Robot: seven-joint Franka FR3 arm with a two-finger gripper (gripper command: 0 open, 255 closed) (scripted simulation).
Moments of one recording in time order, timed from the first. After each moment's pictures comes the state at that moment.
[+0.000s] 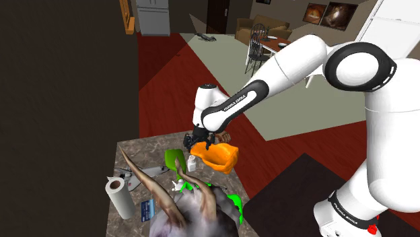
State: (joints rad) arm 0.13 0.56 0.30 -1.94 -0.05 2.49 0.73
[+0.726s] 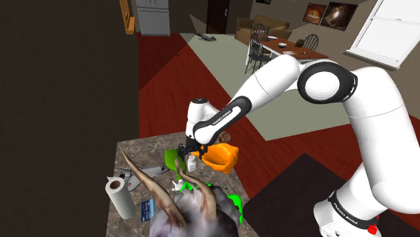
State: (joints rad) arm 0.19 0.76 0.26 -1.80 -0.07 2.55 0.78
